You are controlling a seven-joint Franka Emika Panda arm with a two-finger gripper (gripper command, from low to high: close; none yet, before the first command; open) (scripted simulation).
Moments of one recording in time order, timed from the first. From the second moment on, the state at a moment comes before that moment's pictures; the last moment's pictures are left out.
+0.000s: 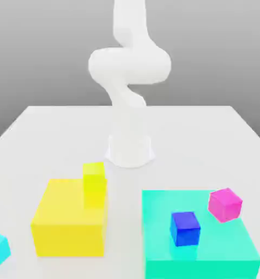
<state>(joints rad) 0.01 -0.71 -0.05 -2.30 0.02 2.32 0.78</state>
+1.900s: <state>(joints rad) 0.09 0.09 -0.15 -2.38 0.12 2.44 0.32</state>
